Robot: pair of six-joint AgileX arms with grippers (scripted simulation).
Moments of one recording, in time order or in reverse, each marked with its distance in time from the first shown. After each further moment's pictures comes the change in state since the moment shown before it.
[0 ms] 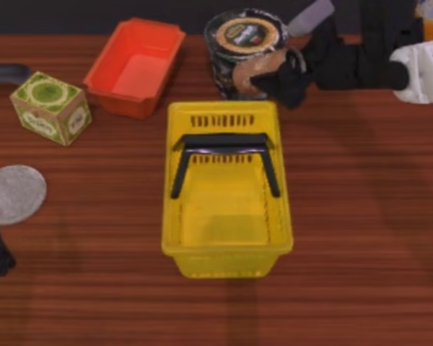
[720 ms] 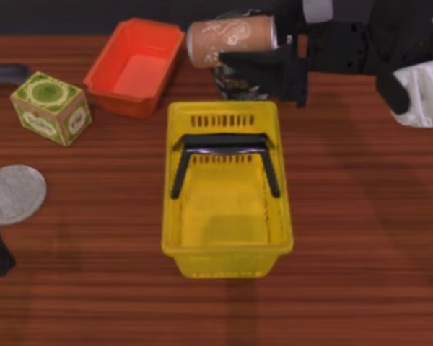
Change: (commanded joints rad) left arm 0.000 0.000 0.000 0.000 0.000 0.000; right arm 0.058 -0.122 -0.184 0.697 -0.428 0.230
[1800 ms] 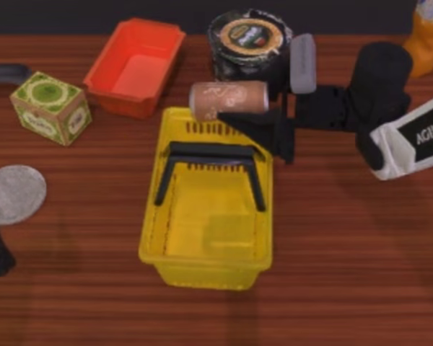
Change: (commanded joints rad) left arm 0.000 0.000 0.000 0.000 0.000 0.000; right arm 0.004 0.252 -0.058 0.302 0.004 -0.005
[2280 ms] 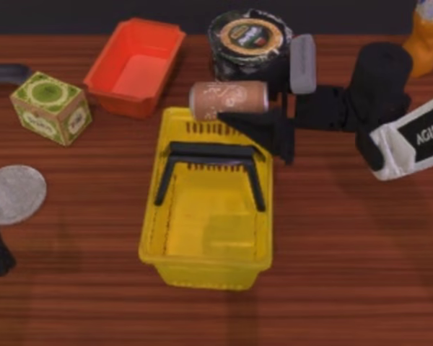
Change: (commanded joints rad) left arm 0.000 0.000 0.000 0.000 0.000 0.000; right arm 0.000 0.000 0.000 0.000 0.000 0.000
